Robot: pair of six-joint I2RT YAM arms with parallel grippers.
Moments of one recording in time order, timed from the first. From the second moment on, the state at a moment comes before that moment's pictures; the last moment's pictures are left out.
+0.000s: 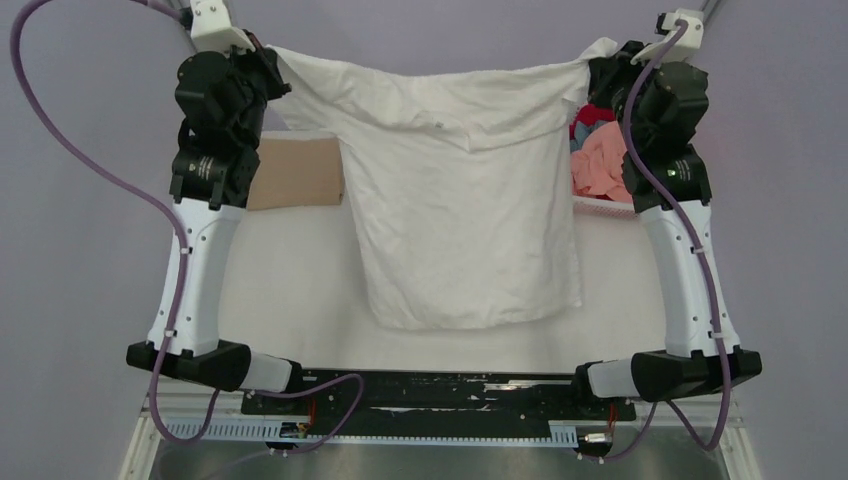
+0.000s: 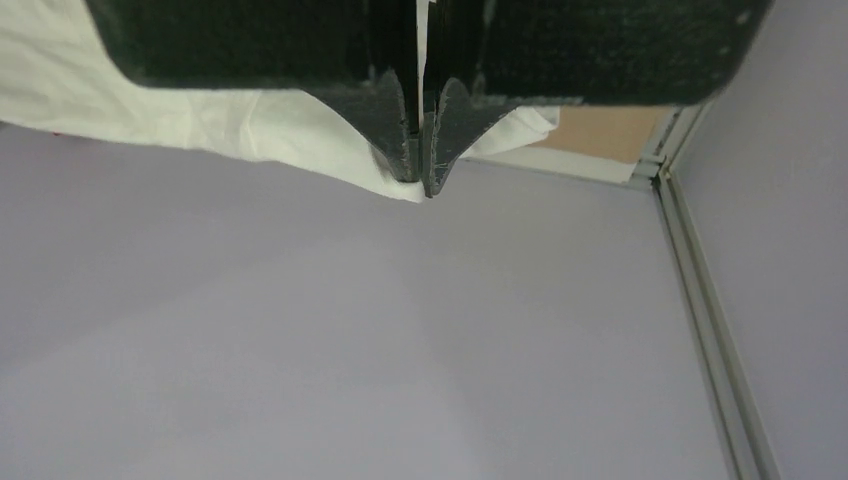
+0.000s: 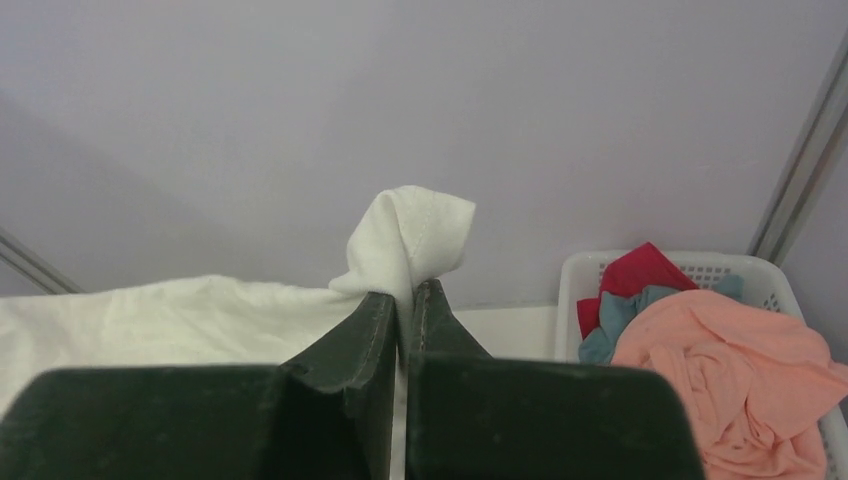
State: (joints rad) left arm -0.24 1.35 1.89 -0.39 -0.28 -0.20; right arm 0.12 1.34 1.75 -0.30 0.07 0.23
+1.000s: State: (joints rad) left arm -0.12 0.59 0.47 -0.43 0.01 -0.66; right arm 0.04 1.29 1.22 -0.74 0.27 0.26
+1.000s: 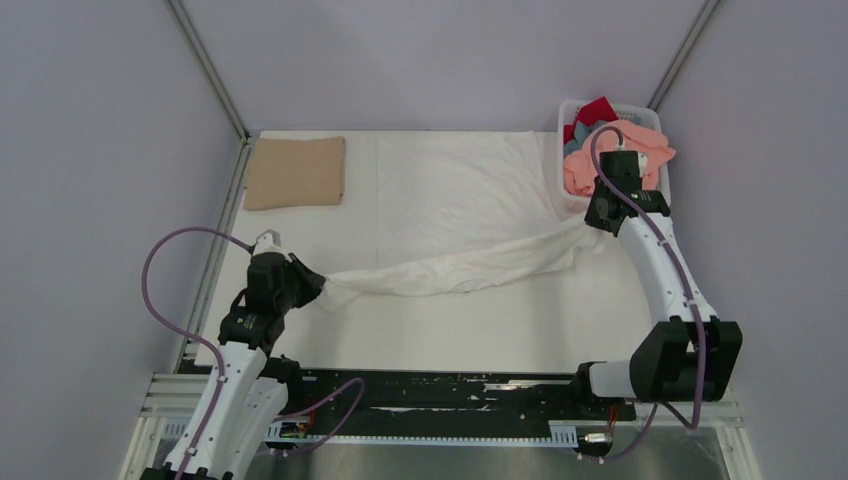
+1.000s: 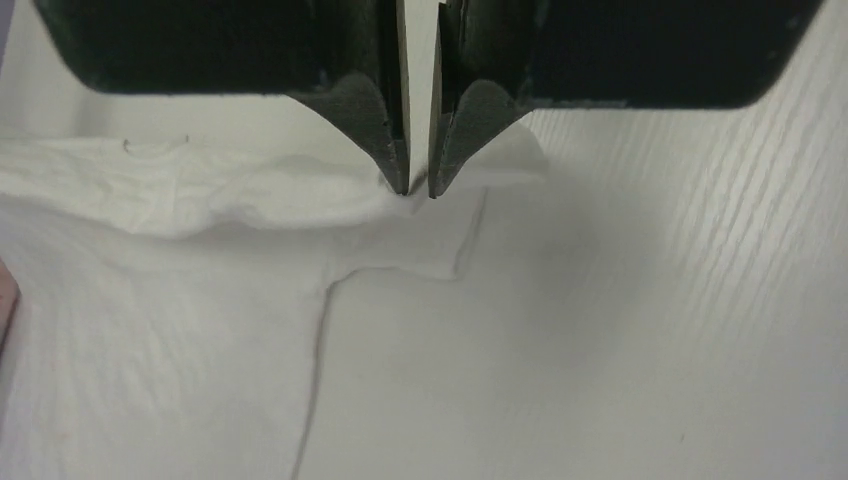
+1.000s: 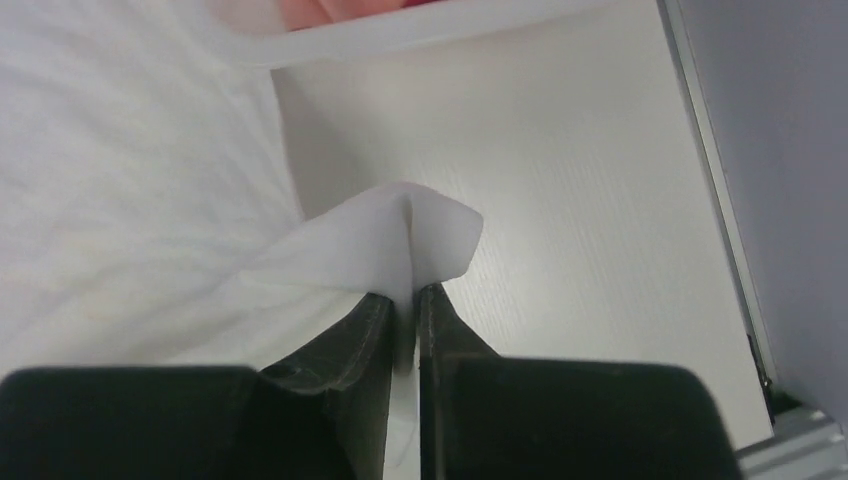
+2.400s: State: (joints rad) left arm -0.48 1.72 0.85 0.06 0.53 -0.65; right arm 0.26 1.79 1.12 -0.36 -0.04 0.59
